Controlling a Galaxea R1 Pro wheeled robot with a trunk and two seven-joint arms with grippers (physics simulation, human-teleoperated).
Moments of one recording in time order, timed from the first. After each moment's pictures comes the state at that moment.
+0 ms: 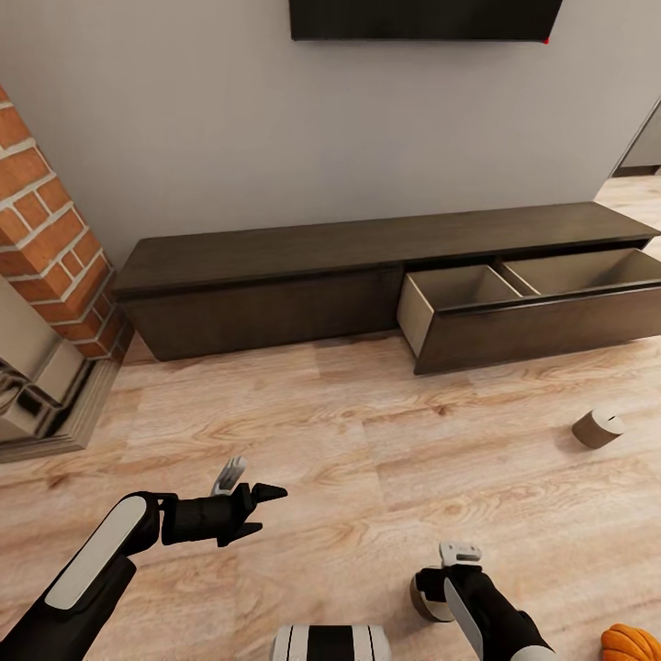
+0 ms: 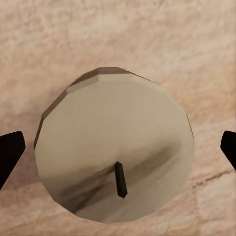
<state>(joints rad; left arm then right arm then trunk) -0.38 0.26 -0.23 -1.41 1.70 0.96 0.44 -0.48 0.02 0.03 -0.56 -0.08 0.46 -0.15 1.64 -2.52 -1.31</state>
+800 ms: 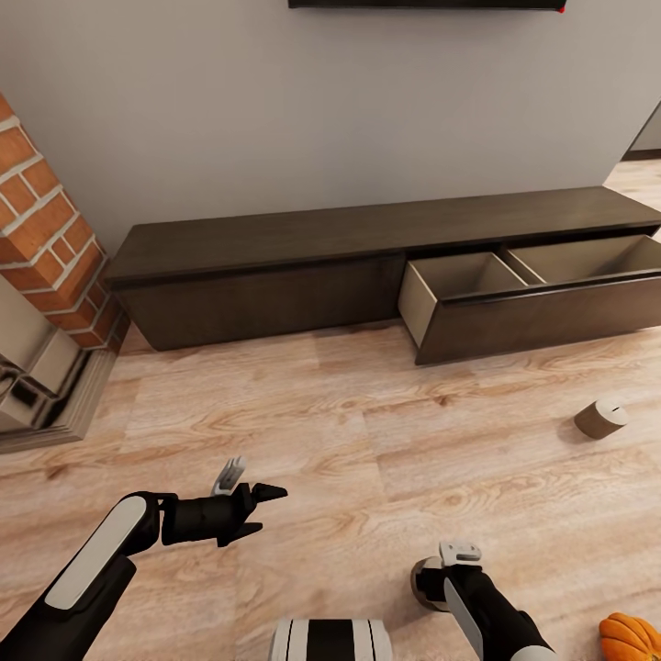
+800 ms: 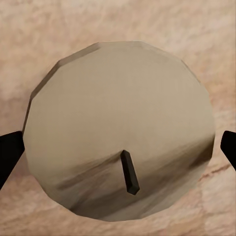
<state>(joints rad) -0.38 0.26 -0.23 -1.41 1.70 0.96 0.44 -0.48 0.02 0.03 -0.56 -0.08 0.46 -0.15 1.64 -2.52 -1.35</state>
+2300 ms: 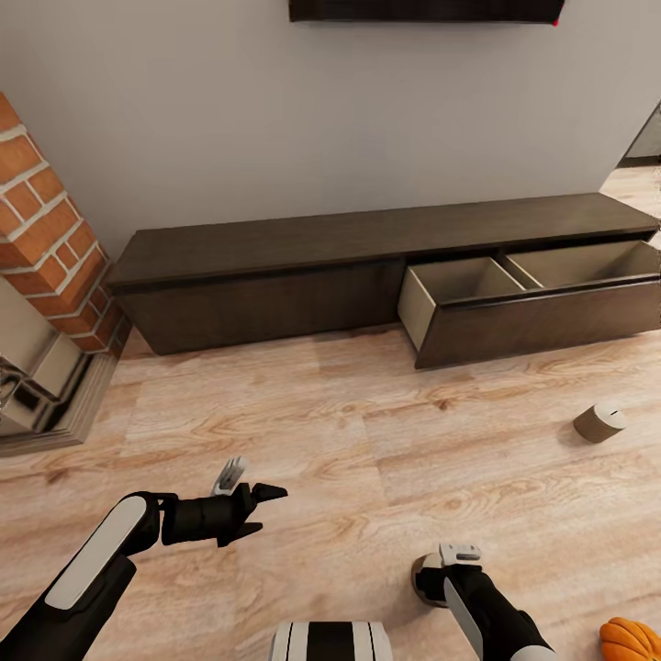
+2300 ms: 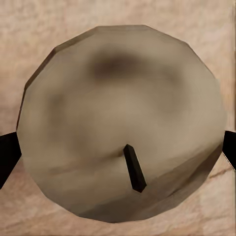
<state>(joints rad) -0.38 0.26 -0.23 -1.41 1.70 0.96 0.44 -0.48 0.02 0.03 -0.56 -0.08 0.46 -0.15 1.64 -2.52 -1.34</state>
